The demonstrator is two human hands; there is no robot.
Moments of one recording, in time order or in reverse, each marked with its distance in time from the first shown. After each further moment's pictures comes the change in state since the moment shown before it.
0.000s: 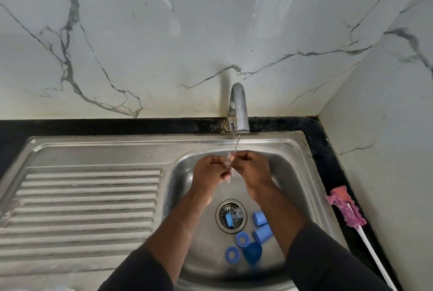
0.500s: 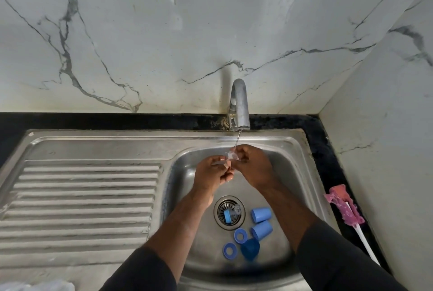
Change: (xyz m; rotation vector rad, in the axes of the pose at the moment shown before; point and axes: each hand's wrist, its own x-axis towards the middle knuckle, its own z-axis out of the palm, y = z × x) left_hand -0.001 -0.016 0.004 -0.197 -0.022 -0.120; right_hand -0.004 -0.014 -0.013 -0.582 -0.144 -0.266
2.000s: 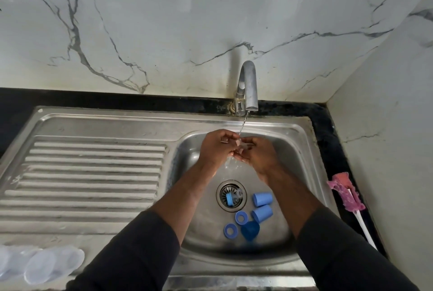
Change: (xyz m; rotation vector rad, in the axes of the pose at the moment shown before) left_hand 0.010 0.016 -0.002 0.331 -0.046 0.324; right_hand -0.007 0.005 0.006 0.404 -0.037 0.269
